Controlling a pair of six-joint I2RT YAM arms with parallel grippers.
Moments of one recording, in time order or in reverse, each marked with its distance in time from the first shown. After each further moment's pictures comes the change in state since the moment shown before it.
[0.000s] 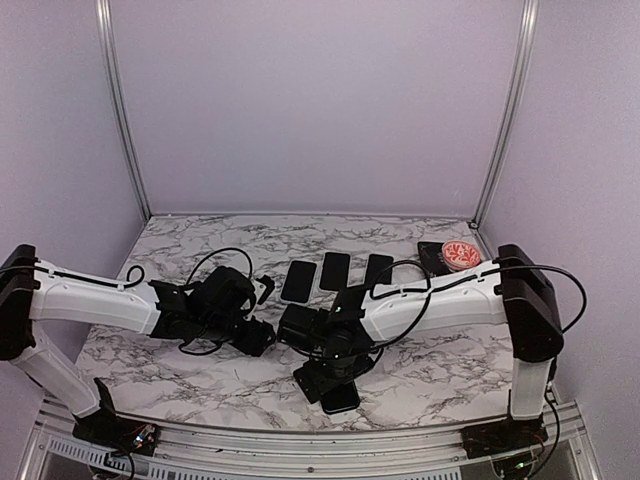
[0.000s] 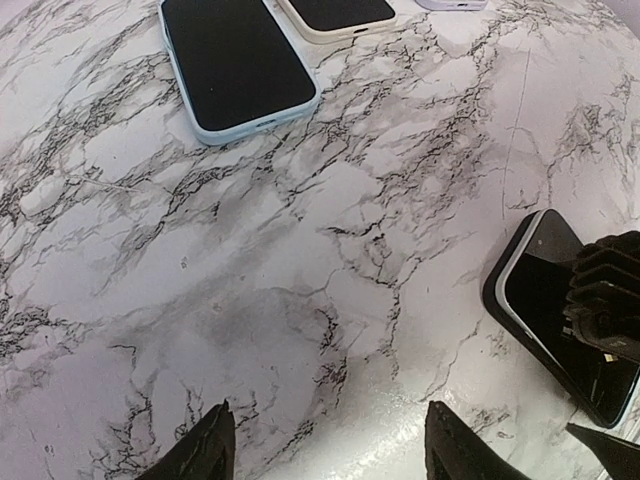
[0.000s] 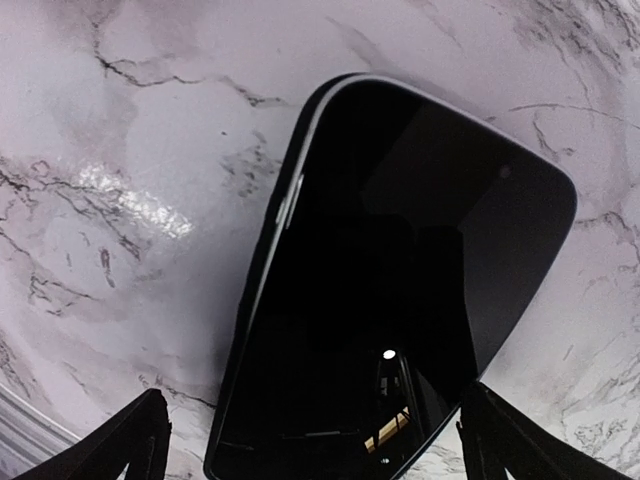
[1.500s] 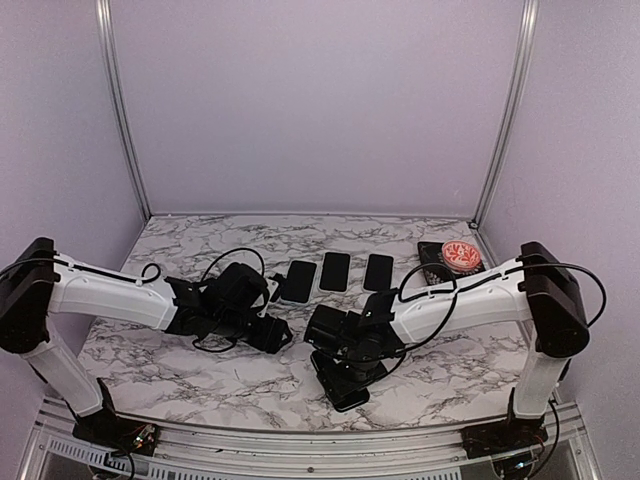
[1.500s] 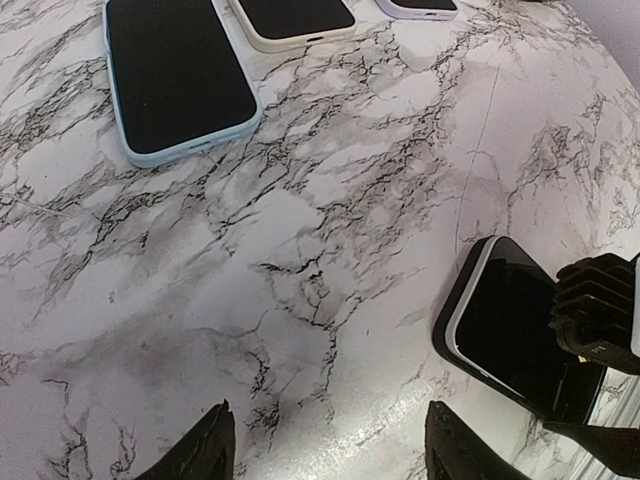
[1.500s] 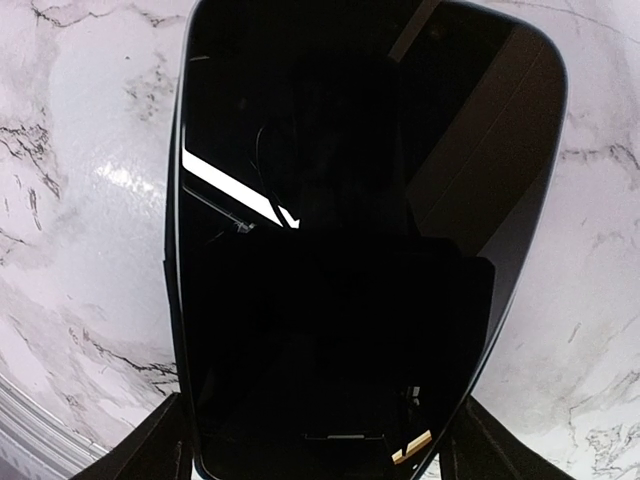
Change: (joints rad) left arm 0.000 0.090 0.061 0.055 0.090 -0.074; right arm -0.046 -0.113 -0.206 0.102 -0.039 -0.022
